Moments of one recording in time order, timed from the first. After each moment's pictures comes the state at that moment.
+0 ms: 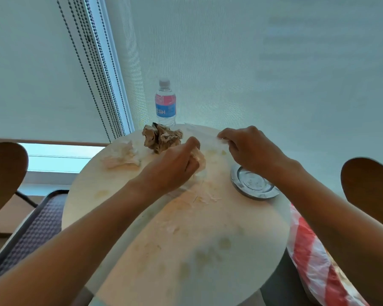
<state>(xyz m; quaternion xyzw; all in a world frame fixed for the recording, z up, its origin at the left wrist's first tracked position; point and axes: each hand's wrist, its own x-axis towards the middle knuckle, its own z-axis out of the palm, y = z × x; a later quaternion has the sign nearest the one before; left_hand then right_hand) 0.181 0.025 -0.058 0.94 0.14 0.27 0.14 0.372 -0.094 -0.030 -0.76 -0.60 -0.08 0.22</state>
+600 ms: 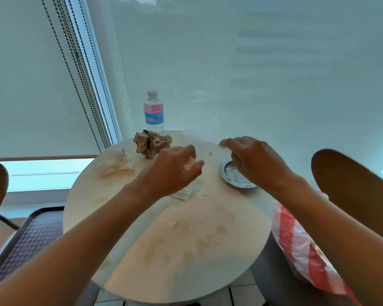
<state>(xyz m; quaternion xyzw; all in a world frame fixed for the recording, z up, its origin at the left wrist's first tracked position) 0.168 0.009 -0.044 0.93 0.08 0.32 0.17 0.338 -0.155 -0.022 -0.73 -0.61 -0.24 0.17</state>
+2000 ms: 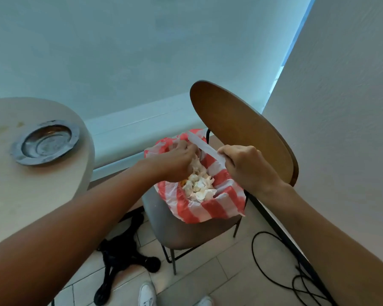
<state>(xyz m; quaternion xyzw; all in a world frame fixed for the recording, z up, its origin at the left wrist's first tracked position) 0.432 -0.294 -0.141 0.98 -0.05 -0.15 0.13 0.487 -0.509 -0.157 -0.87 -0.42 -0.08 0.25</state>
